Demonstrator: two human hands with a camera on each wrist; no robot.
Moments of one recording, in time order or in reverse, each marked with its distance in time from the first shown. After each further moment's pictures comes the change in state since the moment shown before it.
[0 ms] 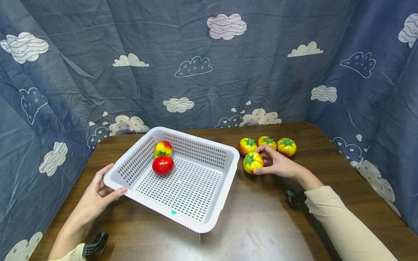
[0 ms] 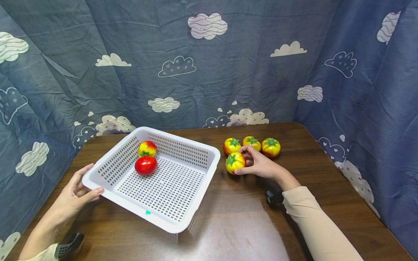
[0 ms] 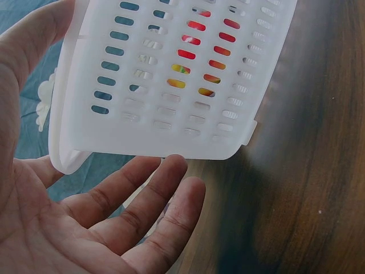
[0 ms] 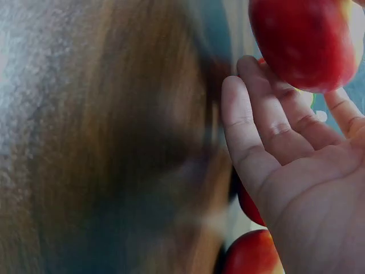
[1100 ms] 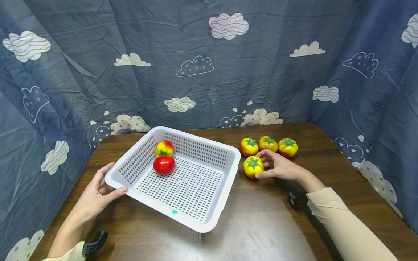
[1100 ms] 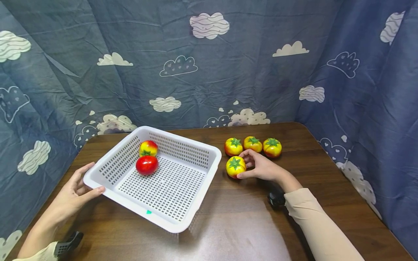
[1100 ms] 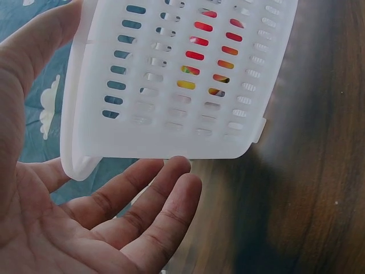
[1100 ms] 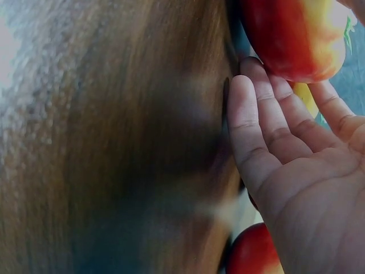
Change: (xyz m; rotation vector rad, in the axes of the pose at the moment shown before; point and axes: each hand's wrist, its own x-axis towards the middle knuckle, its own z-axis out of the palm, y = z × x) left_hand 0.000 0.006 -0.003 0.079 0.002 -0.022; right_hand -0.003 0.005 -0.002 -0.068 -0.058 0.052
